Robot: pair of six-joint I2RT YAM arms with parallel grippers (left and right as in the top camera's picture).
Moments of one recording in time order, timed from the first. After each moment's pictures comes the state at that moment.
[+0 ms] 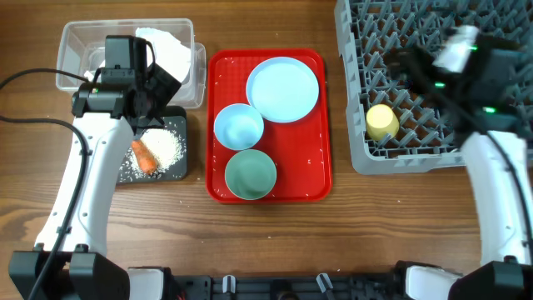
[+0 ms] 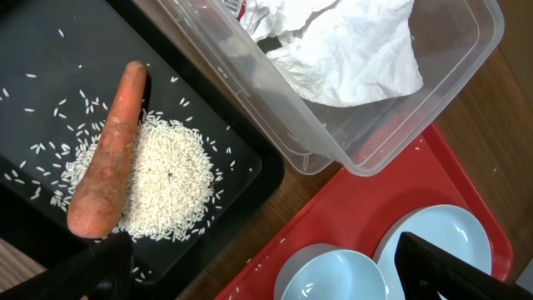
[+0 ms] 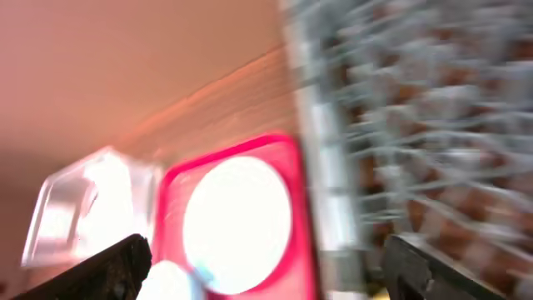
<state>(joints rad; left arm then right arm) -0.04 1.52 1.35 -0.91 -0.13 -0.91 -0.07 1.43 1.18 -0.42 -0.43 0.41</state>
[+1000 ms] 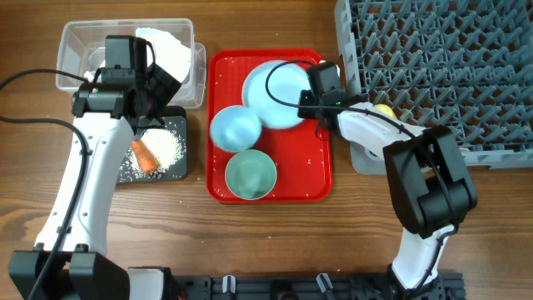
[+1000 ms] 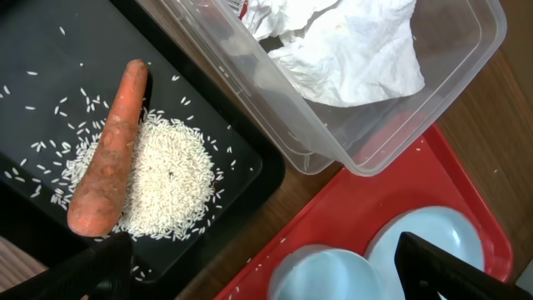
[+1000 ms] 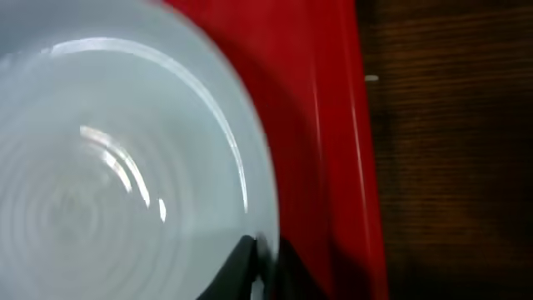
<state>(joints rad) -0.04 1.53 1.35 -0.91 -0.13 -0.92 0.38 2.01 1.18 -0.16 0.09 0.45</state>
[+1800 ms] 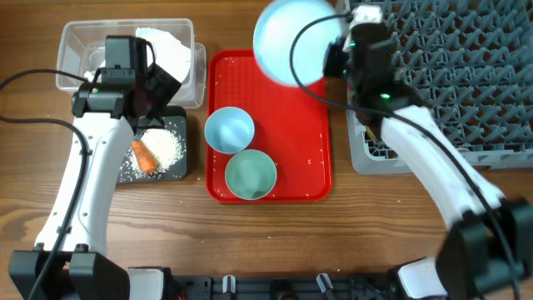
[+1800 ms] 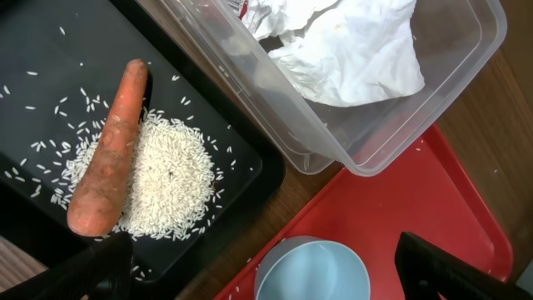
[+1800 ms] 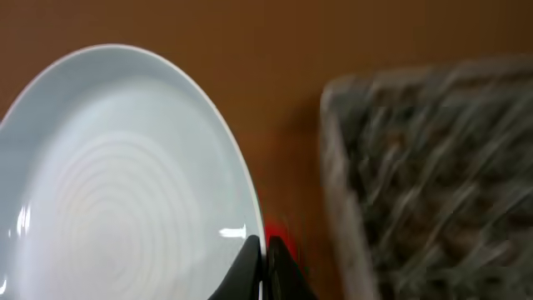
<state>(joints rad) -0.04 1.53 1.35 -0.91 -0.13 -0.92 0.31 1.59 1.23 -0.05 0.21 0.25</state>
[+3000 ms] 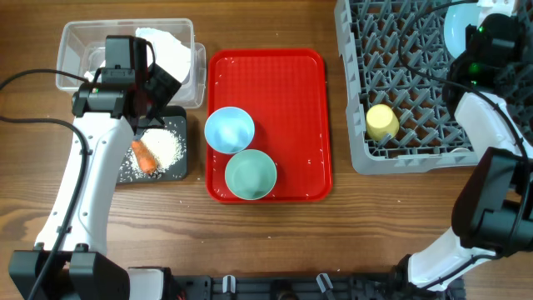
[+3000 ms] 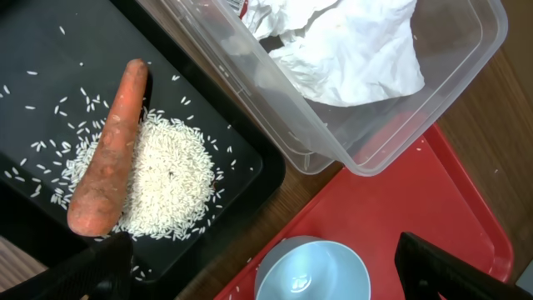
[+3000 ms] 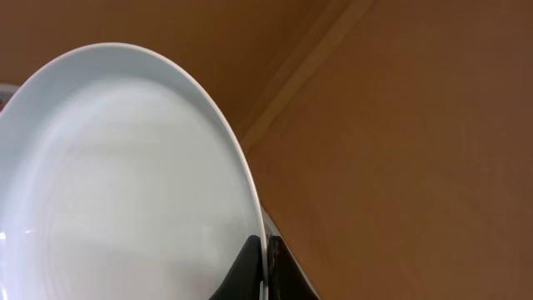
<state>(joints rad) -0.04 1.53 1.35 -0.91 -0.13 -0.92 -0.25 1.86 1.24 0.45 0.55 -0.55</state>
